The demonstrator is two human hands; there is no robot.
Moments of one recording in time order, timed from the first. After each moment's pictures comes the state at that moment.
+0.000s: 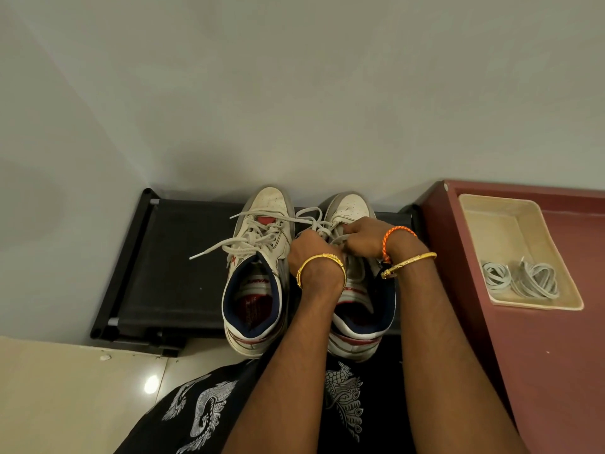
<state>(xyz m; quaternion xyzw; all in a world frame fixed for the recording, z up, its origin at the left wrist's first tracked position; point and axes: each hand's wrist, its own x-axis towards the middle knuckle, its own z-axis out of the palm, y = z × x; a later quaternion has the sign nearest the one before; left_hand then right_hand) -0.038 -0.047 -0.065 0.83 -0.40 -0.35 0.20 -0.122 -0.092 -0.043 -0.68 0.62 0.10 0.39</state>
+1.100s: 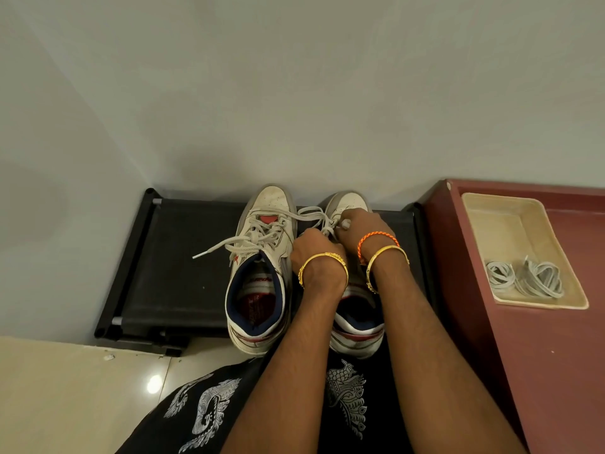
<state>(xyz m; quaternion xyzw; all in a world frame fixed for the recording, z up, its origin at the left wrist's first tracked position) -0.036 -0.048 -0.065 0.83 -0.41 -0.34 0.19 -0.105 -0.096 -0.070 -0.65 0.71 -0.01 0.27</state>
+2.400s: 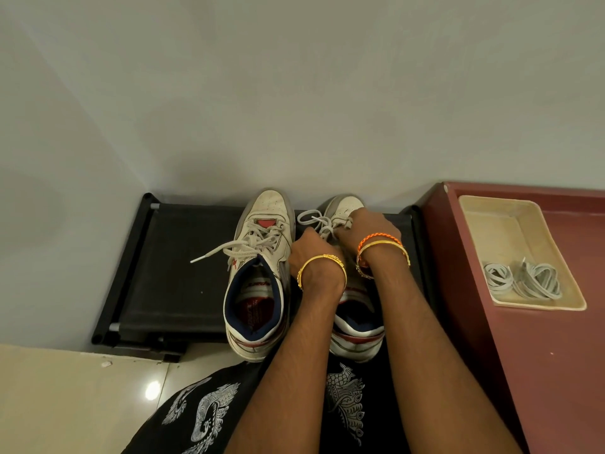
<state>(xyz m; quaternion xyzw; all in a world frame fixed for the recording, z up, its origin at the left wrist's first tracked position) -0.036 -0.055 -0.080 0.83 -0.42 -0.32 0.19 -0.108 -0.092 -0.063 -0.64 0.73 -0.01 0.22</state>
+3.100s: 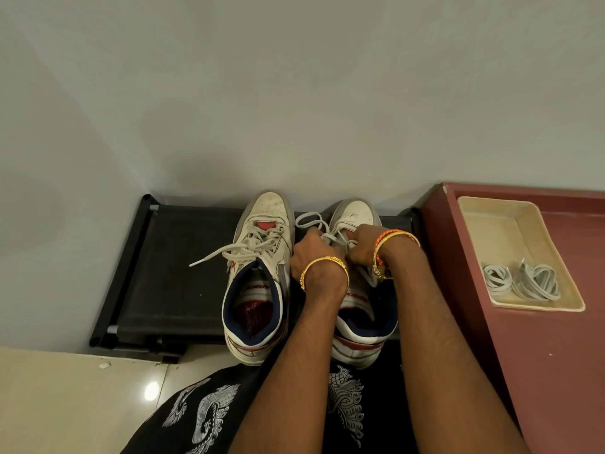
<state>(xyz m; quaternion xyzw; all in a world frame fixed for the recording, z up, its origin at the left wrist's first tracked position) -0.040 -0.051 -0.078 0.82 -0.42 -0.31 0.22 -0.125 -0.091 -0.048 -0.69 0.62 0.16 0.33</state>
